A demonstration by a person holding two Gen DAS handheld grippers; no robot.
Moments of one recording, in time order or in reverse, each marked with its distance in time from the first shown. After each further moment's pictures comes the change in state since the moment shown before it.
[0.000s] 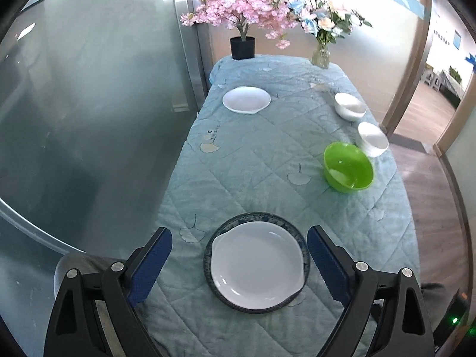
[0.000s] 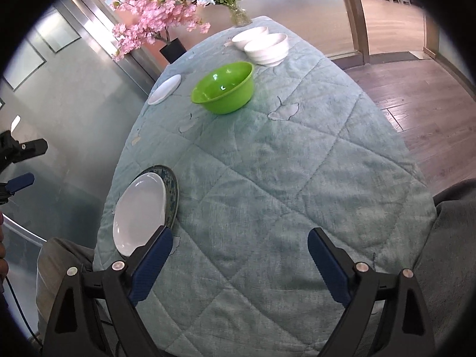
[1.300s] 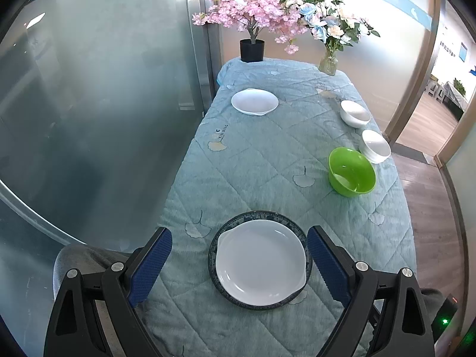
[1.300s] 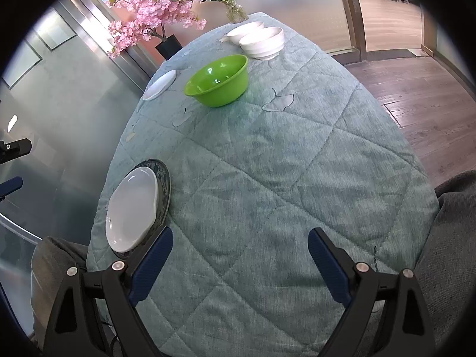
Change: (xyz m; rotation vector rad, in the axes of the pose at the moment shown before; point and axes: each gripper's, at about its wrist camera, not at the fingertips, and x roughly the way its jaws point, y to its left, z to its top) left arm -0.003 0.025 -0.004 -0.042 -0.007 -0.006; right arm 0.009 -0.004 -0.007 0.011 0.019 -0.019
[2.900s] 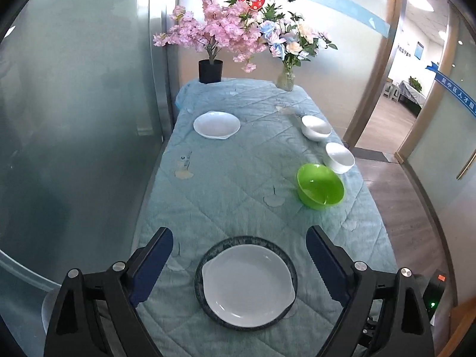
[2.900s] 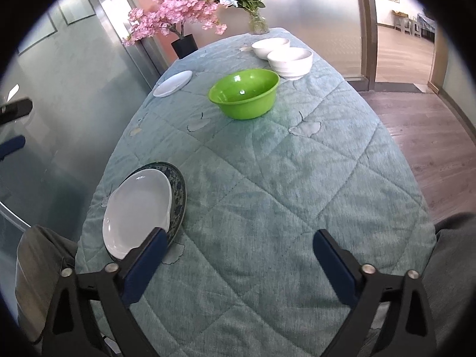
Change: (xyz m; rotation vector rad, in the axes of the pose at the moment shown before) left arm 0.006 0.024 0.023 0.099 -0.099 -0.220; right arm 0.003 0.048 0.010 -0.136 -0.053 -0.077
